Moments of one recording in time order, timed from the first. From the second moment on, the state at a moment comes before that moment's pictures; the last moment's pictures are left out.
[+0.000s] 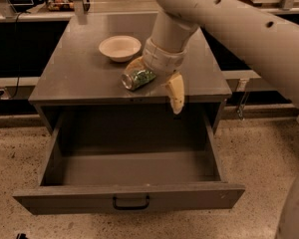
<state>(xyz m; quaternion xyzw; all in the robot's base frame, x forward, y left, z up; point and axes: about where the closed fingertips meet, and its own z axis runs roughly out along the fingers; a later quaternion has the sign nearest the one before) 0.577 -0.015 0.854 -0.92 0.36 0.03 0.13</state>
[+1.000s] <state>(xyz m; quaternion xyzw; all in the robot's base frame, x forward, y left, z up) 0.609 0.033 0.858 -0.93 0.34 -0.01 0.13</state>
